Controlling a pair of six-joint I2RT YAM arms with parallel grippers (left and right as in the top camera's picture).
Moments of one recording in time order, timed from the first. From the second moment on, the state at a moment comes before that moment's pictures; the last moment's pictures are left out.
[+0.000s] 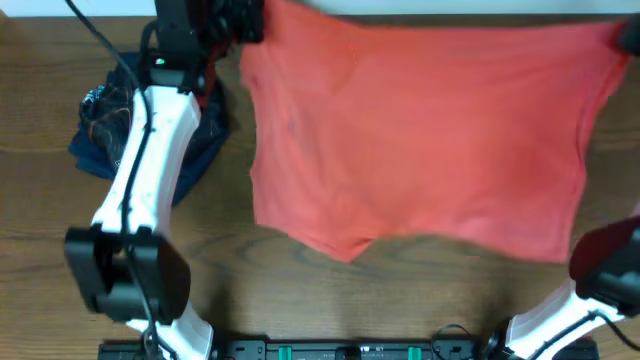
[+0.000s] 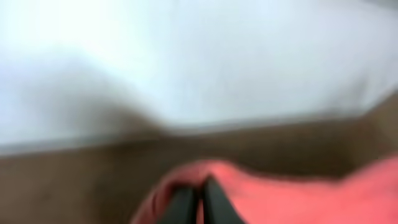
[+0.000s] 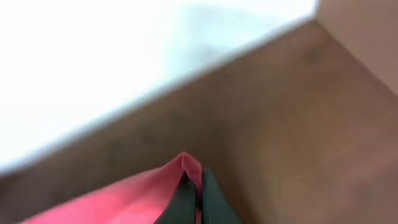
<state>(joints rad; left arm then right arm) -0.10 1.81 1.67 -0.12 0.36 -0.25 -0.42 1.92 2.02 -0.73 -0.13 0.22</state>
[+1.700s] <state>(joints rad) -0.09 1.85 1.32 -1.45 0.43 0.00 -0.53 2.06 1.63 -1.43 0.01 0.09</state>
